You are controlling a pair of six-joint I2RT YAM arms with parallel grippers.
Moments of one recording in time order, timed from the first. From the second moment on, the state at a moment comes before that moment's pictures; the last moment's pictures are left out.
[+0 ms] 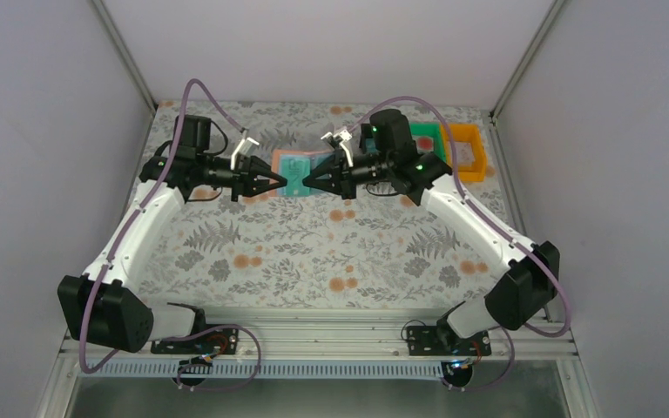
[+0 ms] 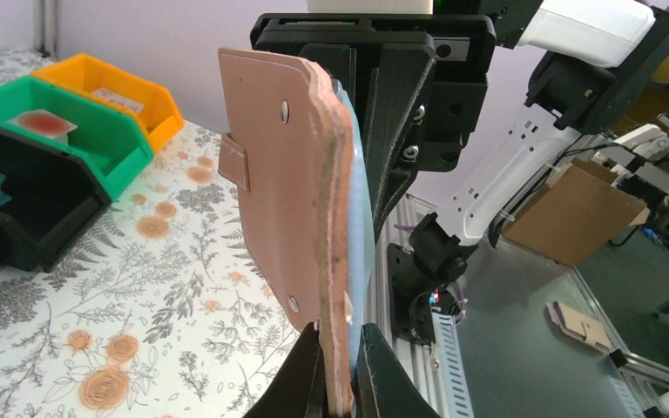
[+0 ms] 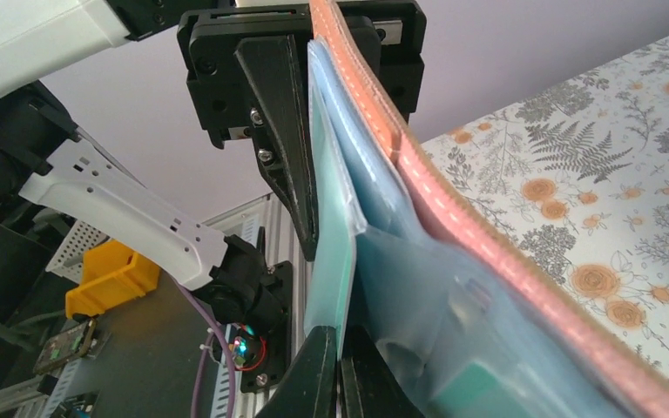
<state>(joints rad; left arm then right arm) -0.19 1.30 1.23 -0.70 1.32 0.31 0.61 1.48 1.38 -0.40 -0.98 0.04</state>
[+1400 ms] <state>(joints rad) -0.10 1.39 0.81 -0.24 1.19 -0.13 0.34 1.33 1.42 -0.66 -0.66 -0.01</state>
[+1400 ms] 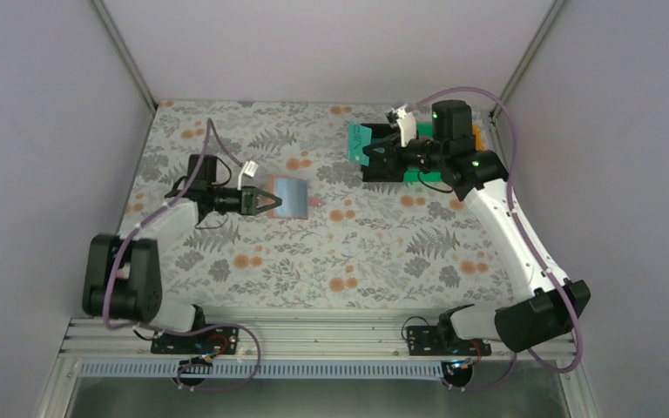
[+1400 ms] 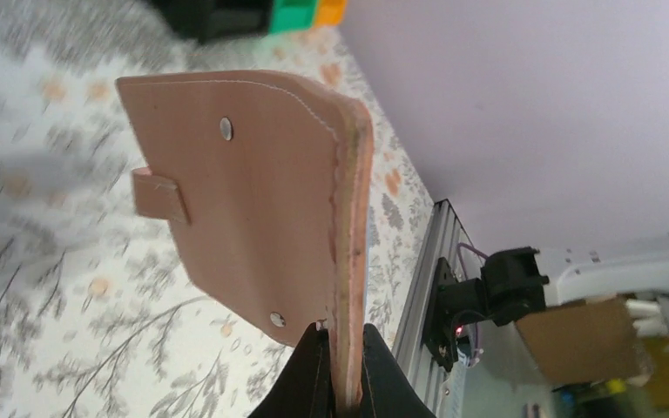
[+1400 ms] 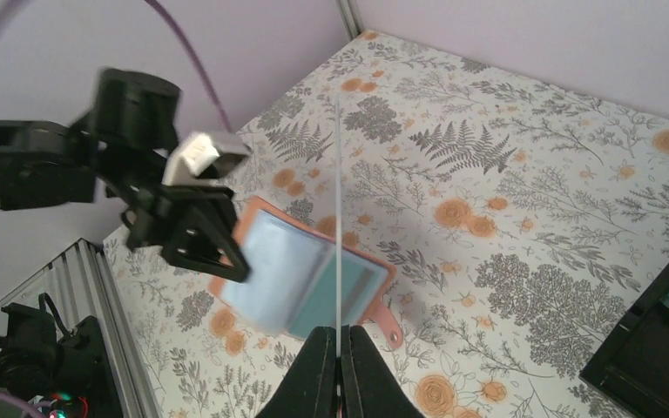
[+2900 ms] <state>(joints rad) -0.17 1.22 1.25 -0.96 1.16 0.63 0.76 1.59 1.57 -0.83 -0.61 -0.24</state>
